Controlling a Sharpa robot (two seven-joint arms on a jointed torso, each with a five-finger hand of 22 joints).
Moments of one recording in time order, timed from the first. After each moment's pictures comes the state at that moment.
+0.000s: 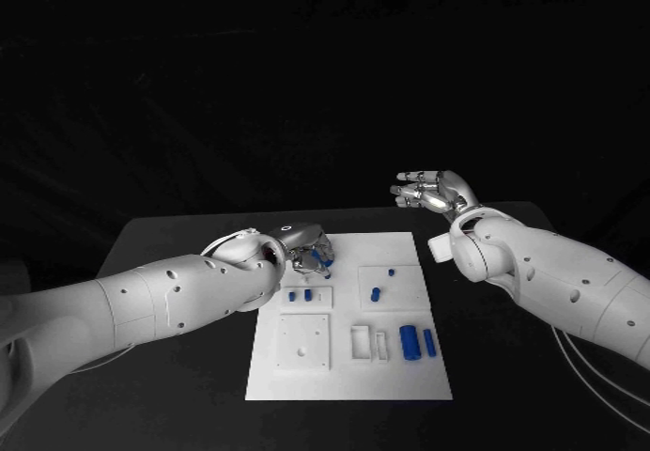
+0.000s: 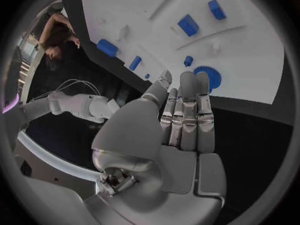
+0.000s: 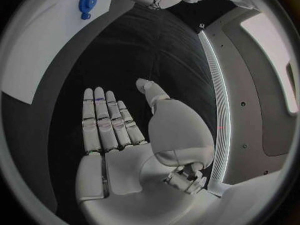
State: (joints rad) left arm 1.30 -0.48 -0.19 1.14 -1.33 -0.31 0.00; left_hand 1.38 0.02 0.08 -0.27 0.10 1.05 0.11 0.07 0.07 1.13 0.10 0.06 0.06 1.30 -0.01 0.86 0.36 0.09 1.24 -0.03 0.13 1.25; right arm 1.11 -0.62 0.26 1.10 -0.66 -0.39 0.21; right_hand 1.20 -0.02 0.14 -0.16 0.59 0.74 0.19 0.06 0.05 0.96 0.18 0.10 0.06 1.02 0.17 0.07 0.06 0.09 0.91 0.18 0.07 0.07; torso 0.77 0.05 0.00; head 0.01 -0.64
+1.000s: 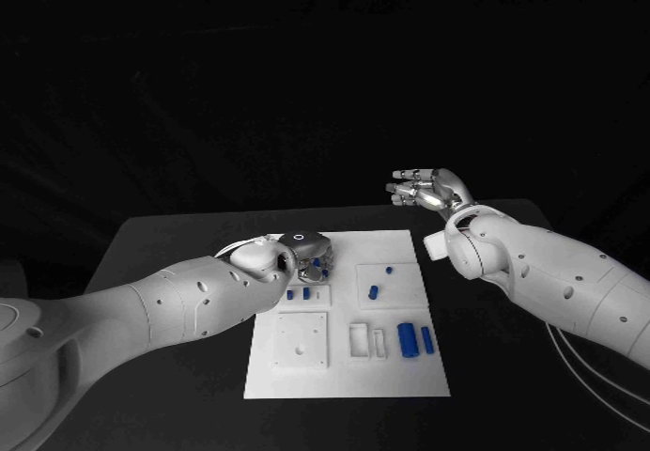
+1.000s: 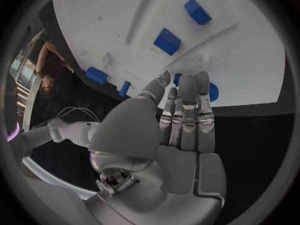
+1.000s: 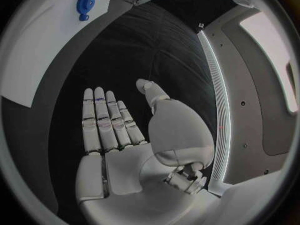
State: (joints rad) left arm 1.25 -0.38 -0.20 0.99 -1.54 -0.26 0.00; left_hand 1.37 -0.04 0.17 -0.20 0.19 1.08 0.11 0.07 0.07 1.14 0.09 0.06 0.06 1.32 -0.01 0.98 0.38 0.09 1.29 -0.03 0.11 1.31; right arm 1.11 -0.61 0.26 1.10 -0.65 -0.39 0.21; right_hand 1.19 -0.02 0.14 -0.16 0.60 0.74 0.19 0.06 0.05 0.96 0.18 0.10 0.06 1.02 0.17 0.07 0.06 0.09 0.91 0.18 0.07 0.07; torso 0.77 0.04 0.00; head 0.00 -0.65
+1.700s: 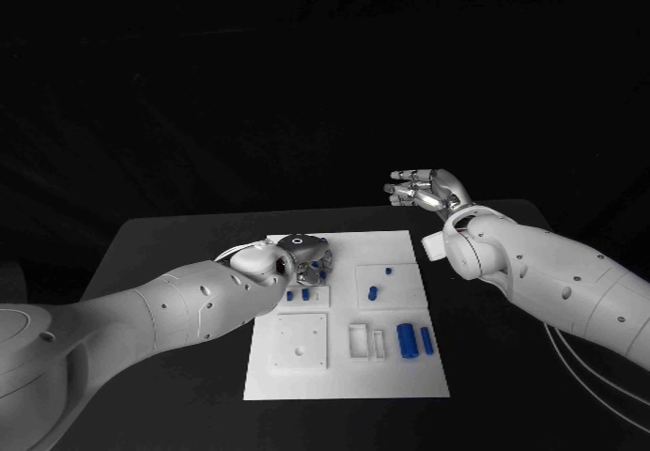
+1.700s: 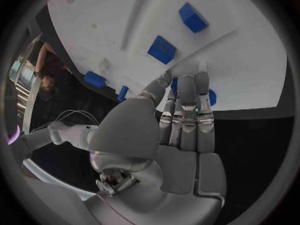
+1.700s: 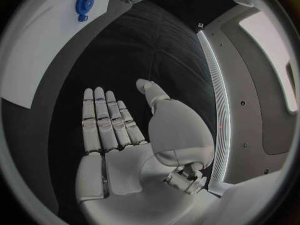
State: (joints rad) left arm 1.24 -0.36 -0.20 0.93 -1.55 -0.27 0.03; left_hand 1.36 -0.05 0.22 -0.20 0.19 1.05 0.11 0.07 0.06 1.13 0.08 0.06 0.06 1.34 -0.03 0.99 0.37 0.09 1.29 -0.04 0.17 1.31; right arm 1.11 -0.61 0.26 1.10 -0.65 -0.39 0.21; right_hand 1.19 -0.02 0.14 -0.16 0.60 0.74 0.19 0.06 0.05 0.96 0.18 0.10 0.06 1.02 0.17 0.07 0.06 0.09 0.91 0.18 0.07 0.07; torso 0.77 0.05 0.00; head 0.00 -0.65
